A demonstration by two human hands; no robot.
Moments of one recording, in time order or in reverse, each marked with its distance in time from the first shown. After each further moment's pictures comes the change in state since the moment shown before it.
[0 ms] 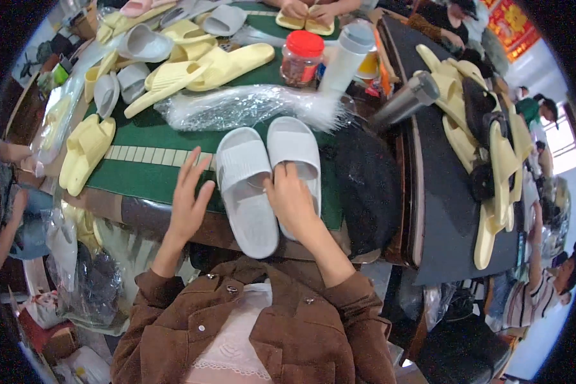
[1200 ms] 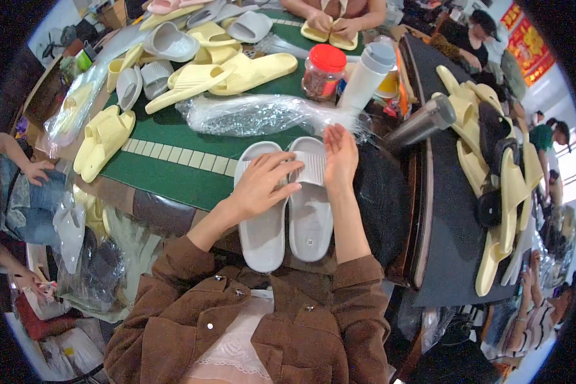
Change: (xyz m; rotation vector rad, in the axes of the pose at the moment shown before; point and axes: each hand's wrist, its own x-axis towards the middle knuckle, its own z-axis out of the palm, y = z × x) left_hand 0.054 0.024 0.081 0.147 -0.161 0.378; right_hand 0.101 0.067 -0.010 1.740 0.424 0.226
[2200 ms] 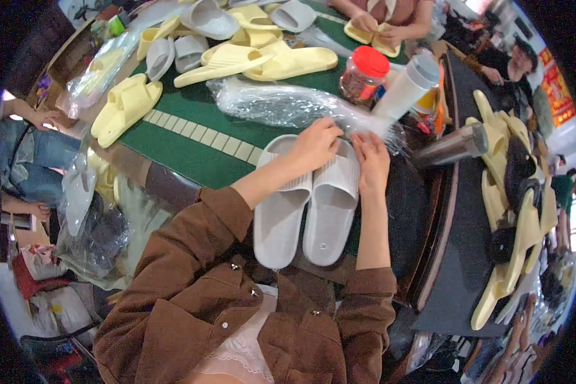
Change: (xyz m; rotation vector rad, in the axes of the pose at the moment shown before) left_hand 0.072 -0.047 0.063 0.002 0.169 -0.167; right_hand 0.019 -0.001 -0.020 -0.262 -0.127 0.109
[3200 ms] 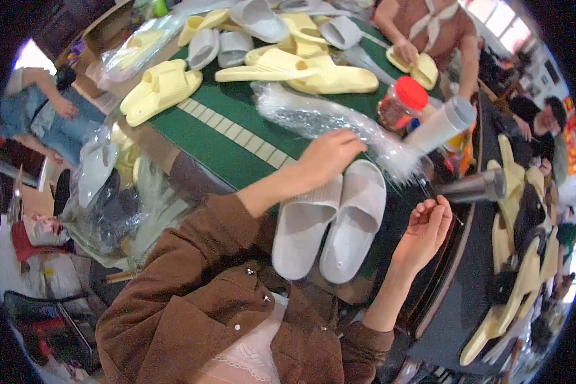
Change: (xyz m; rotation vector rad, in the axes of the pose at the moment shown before) left_hand -0.006 0.012 -0.070 0.102 0.142 0.219; right_hand -0.094 -0.068 0.001 0.100 -0.038 -0.415
